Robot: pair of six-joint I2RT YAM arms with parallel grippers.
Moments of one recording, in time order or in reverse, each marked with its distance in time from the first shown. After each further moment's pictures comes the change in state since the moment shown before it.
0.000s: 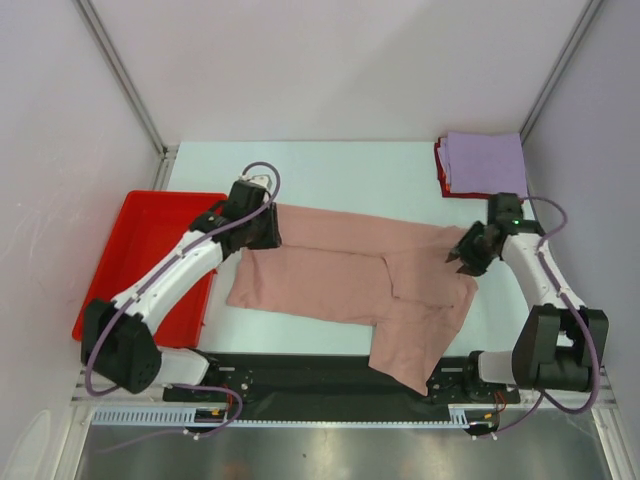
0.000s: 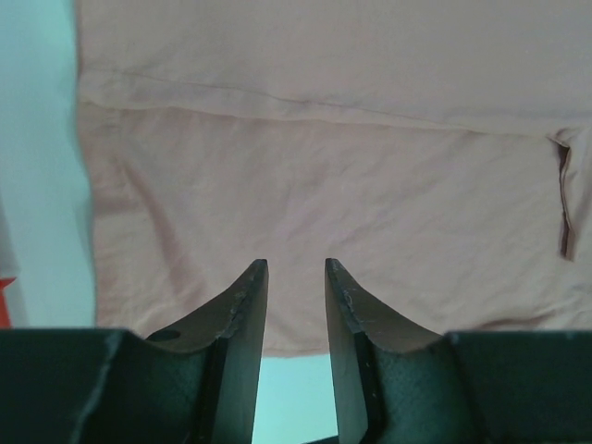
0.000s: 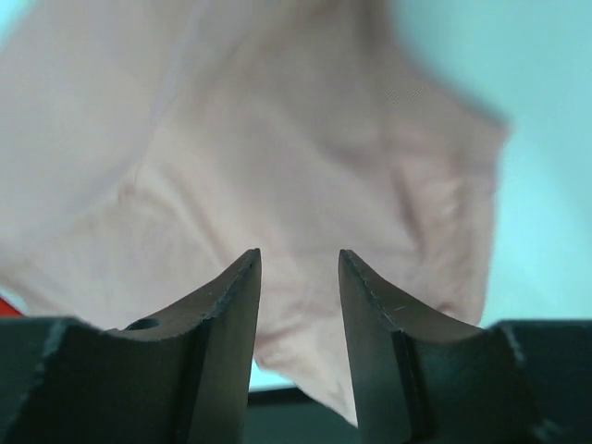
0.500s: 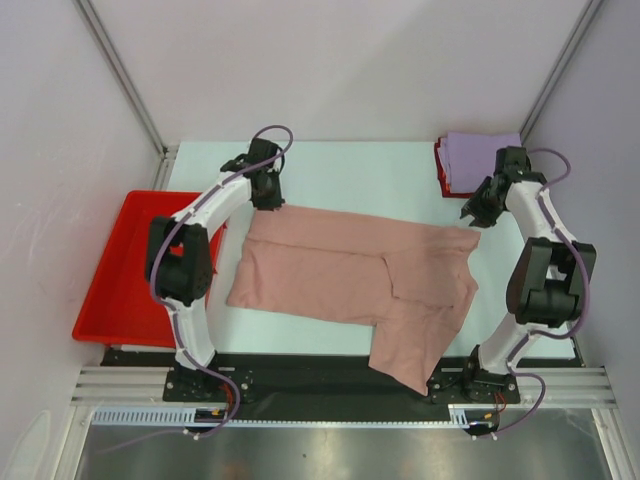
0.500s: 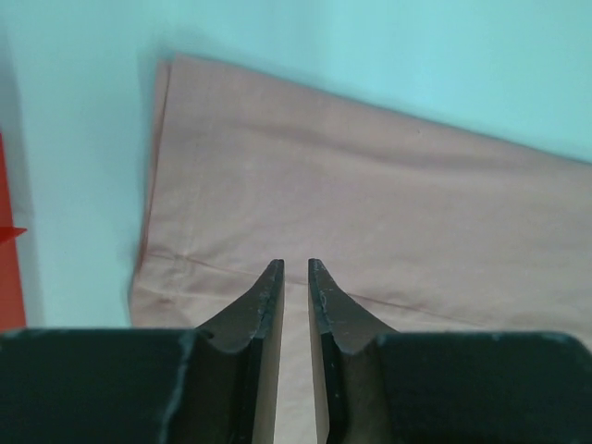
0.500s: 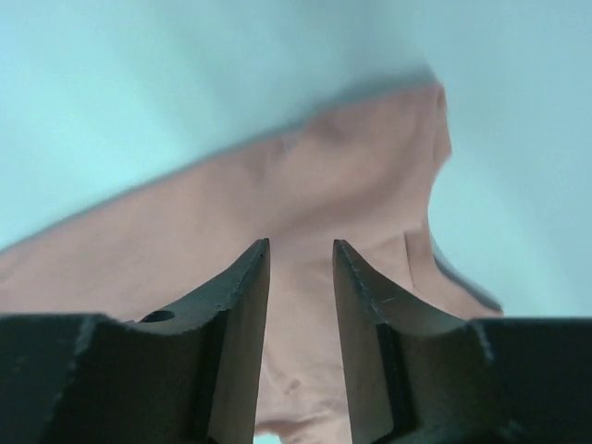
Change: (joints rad) left arm 0.125 0.610 0.504 -0.035 -0.037 0.018; right arm -0.133 0.390 0.403 0.056 0.057 -0.098
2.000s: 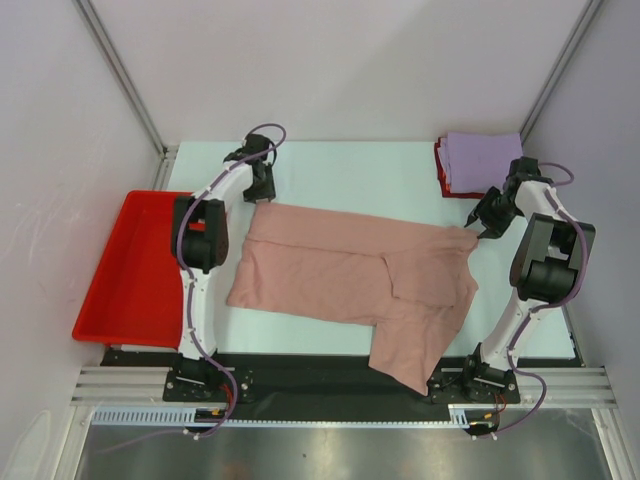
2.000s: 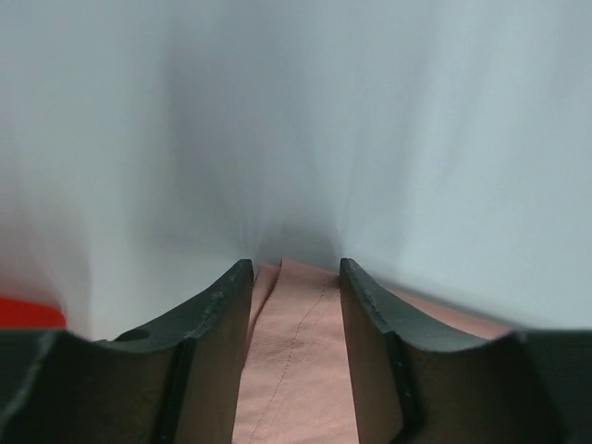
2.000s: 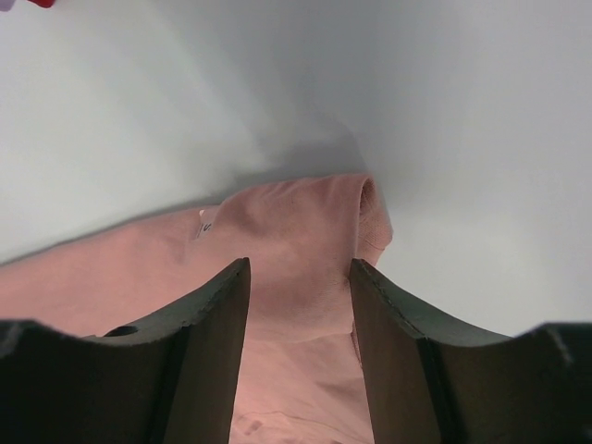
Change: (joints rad) left arm 0.125 0.415 0.360 -0.007 -0.085 0.078; right arm -0.115 0.217 0.083 0.009 -0.106 -0.123
